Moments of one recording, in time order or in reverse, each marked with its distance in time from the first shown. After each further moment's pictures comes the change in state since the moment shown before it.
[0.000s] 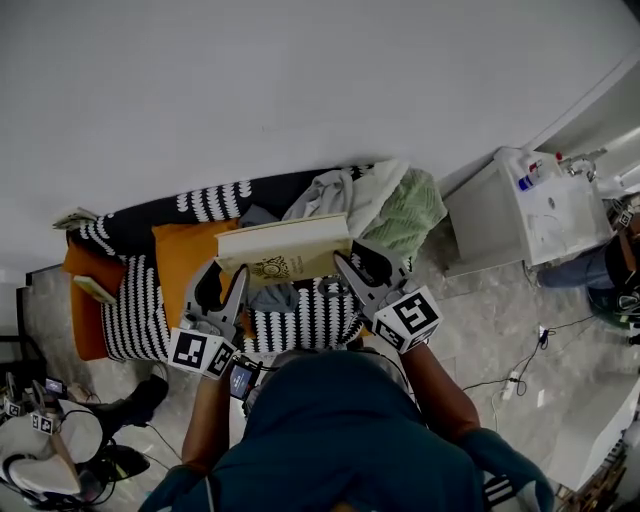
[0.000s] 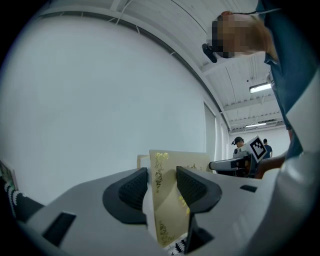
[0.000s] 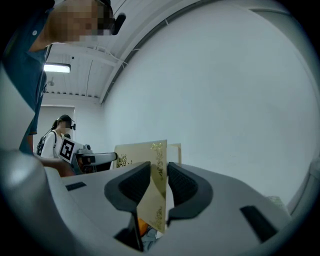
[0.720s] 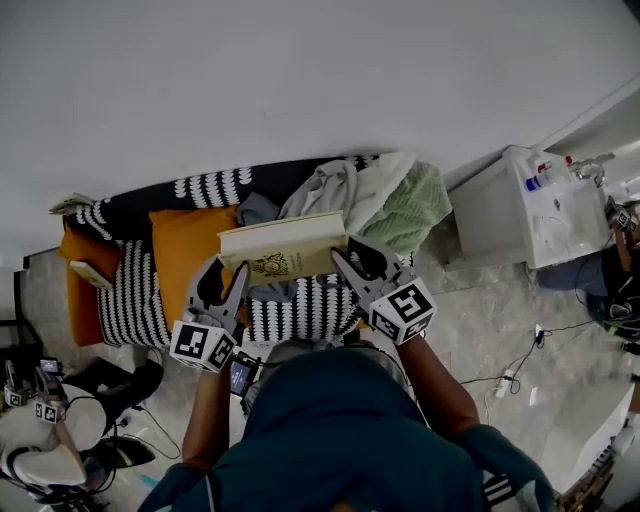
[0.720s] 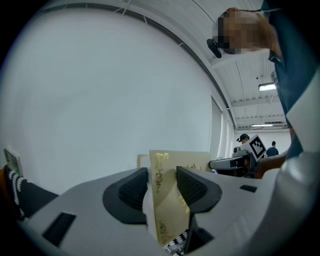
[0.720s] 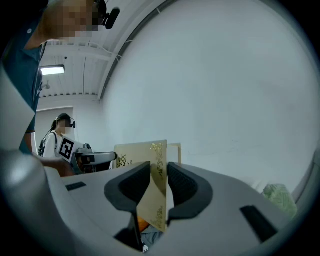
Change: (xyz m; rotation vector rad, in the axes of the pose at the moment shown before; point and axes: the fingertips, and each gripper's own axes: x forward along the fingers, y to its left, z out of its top) left arm 0.006 0.010 -0.046 -0.065 0.089 0.047; right arm 0.016 -0.015 -0.043 0.058 0.103 0.036
